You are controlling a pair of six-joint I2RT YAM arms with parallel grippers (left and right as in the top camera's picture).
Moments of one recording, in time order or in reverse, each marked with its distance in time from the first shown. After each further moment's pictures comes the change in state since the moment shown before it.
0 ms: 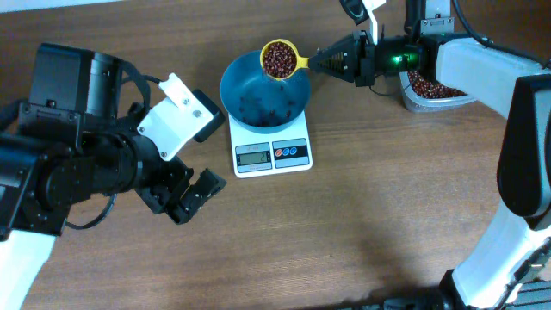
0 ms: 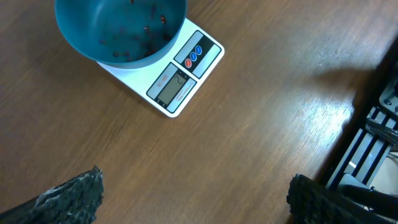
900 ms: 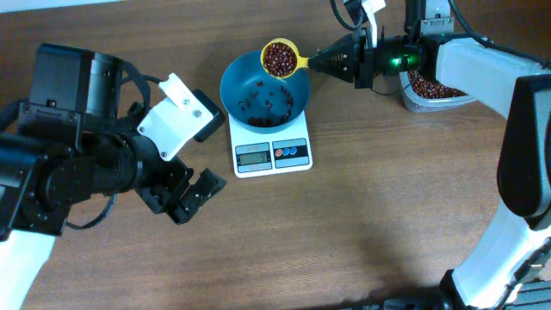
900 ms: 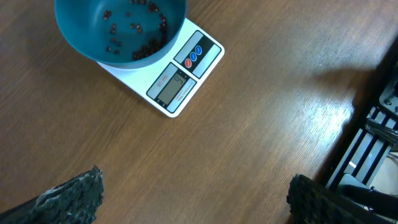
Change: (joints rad) left arm 0.000 0.000 0.000 0.000 0.000 0.000; right arm 0.000 0.000 0.000 0.000 0.026 -0.135
